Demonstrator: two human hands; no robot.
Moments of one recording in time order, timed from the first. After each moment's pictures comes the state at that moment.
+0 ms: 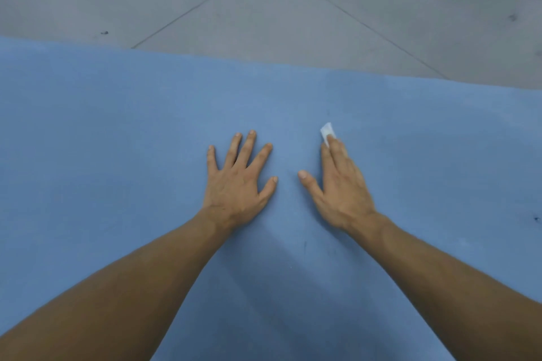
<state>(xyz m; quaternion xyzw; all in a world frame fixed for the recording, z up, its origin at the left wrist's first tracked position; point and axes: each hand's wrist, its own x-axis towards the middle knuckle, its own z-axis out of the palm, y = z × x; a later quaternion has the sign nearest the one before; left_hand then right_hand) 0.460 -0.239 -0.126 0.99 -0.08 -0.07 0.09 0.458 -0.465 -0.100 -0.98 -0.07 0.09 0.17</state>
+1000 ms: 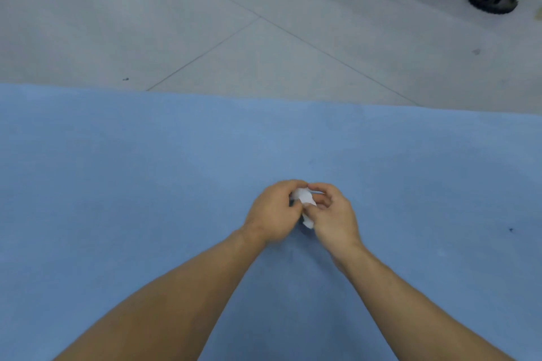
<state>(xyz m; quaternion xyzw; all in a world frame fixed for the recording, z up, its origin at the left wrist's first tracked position) 0.444 -0.324 -0.064 0.88 -0.04 -0.15 0.45 0.419 -0.457 -0.055 -0.74 0.21 0.11 0.63</state>
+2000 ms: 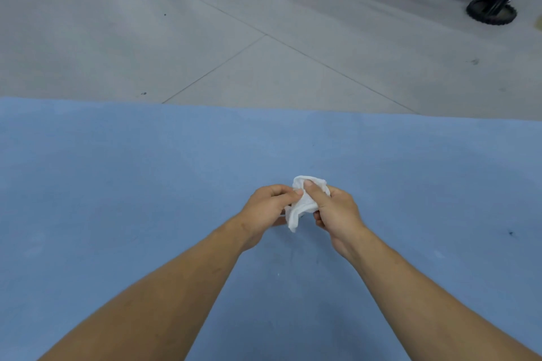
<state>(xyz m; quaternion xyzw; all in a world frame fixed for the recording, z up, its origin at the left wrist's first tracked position) 0.433 -0.313 -0.019 0.67 0.16 -0.28 0.67 0.431 -0.466 -0.030 -0.68 0.23 0.17 0.68</state>
